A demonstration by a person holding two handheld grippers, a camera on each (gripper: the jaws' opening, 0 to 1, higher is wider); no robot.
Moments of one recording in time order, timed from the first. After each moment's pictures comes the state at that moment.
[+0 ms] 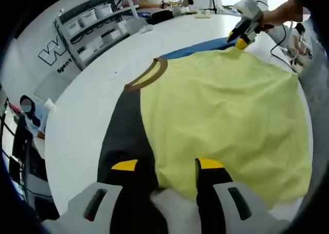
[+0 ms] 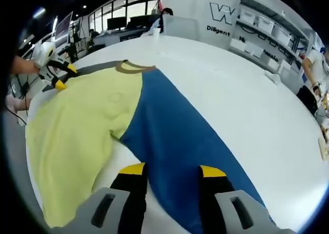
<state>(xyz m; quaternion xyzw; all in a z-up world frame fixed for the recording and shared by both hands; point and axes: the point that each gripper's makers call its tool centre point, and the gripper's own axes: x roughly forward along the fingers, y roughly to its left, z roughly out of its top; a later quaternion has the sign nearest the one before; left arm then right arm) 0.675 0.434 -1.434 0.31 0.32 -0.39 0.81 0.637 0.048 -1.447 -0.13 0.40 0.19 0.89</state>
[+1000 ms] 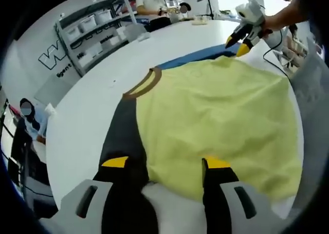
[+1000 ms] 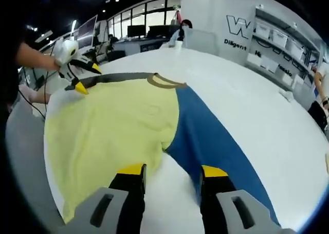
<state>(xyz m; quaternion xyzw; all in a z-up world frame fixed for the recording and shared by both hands) 0.642 0.430 -1.414 0.30 0.30 -0.40 0.81 0.599 0.107 -1.412 -0.13 0.35 0.28 0.89</state>
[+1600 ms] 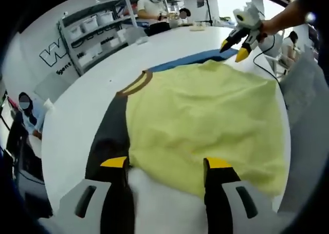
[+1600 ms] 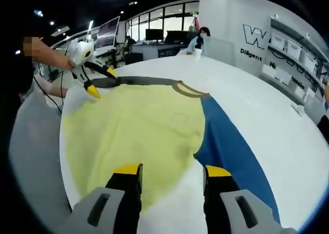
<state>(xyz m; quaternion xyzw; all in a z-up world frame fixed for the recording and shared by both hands) 0.605 0.438 -1.411 0.26 0.30 -0.41 0.82 0.570 0.136 -1.401 -0.14 0.32 0.34 0.87</state>
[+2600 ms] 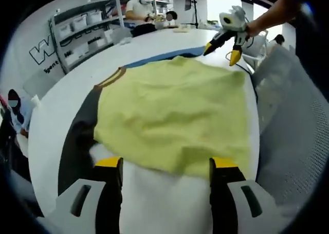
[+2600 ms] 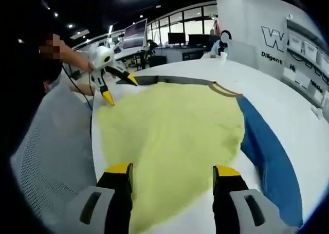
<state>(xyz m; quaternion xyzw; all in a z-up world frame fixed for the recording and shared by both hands) 0.525 0.444 -1.426 0.24 0.31 -0.47 0.79 0.495 0.172 -1.409 -0.12 0.32 0.43 0.83</state>
